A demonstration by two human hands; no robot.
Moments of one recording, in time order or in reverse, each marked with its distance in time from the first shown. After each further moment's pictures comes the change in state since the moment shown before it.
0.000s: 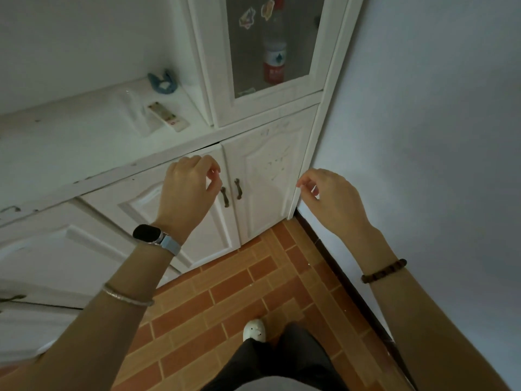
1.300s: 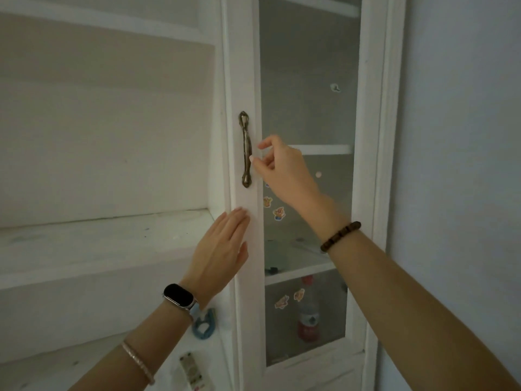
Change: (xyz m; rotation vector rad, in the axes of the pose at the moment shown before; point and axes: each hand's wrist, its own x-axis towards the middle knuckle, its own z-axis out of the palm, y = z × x) left_hand 0.315 0.000 -0.141 0.450 0.434 0.304; right_hand 0.357 -0.199 -0.275 0.400 0.542 -0.570
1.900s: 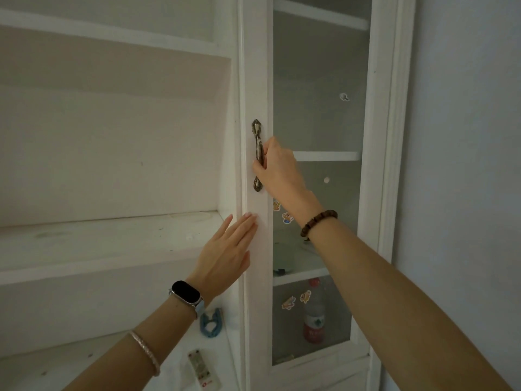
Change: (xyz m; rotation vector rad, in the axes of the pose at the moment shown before) left_hand -0.008 -0.011 -0.007 0.221 -0.161 0.086; right_hand 0.021 -0.019 0.024 -0.150 0.038 0.055
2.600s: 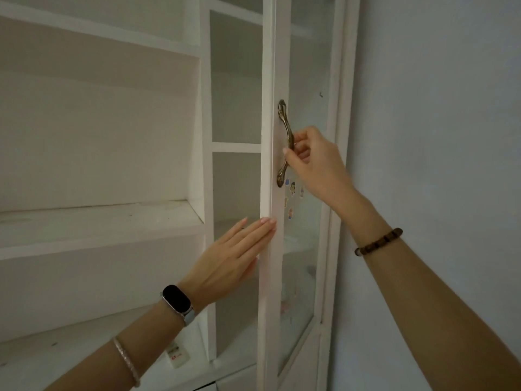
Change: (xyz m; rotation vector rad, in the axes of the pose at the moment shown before) left_hand -0.023 0.077 -0.064 -0.295 0.229 0.304; right_hand -0.085 0.007 -0.147 0.056 0.069 0.026
